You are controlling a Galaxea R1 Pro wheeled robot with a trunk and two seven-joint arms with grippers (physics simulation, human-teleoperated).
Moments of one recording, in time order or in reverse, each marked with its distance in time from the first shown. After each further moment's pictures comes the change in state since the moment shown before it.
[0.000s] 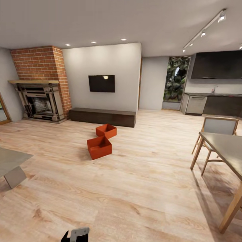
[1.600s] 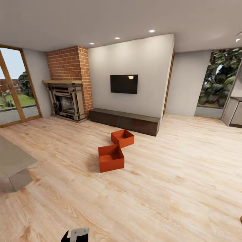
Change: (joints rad) left arm 0.000 0.000 0.000 0.000 0.000 0.000 -0.001; right arm 0.000 0.000 0.000 0.001 0.000 0.000 0.000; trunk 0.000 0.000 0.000
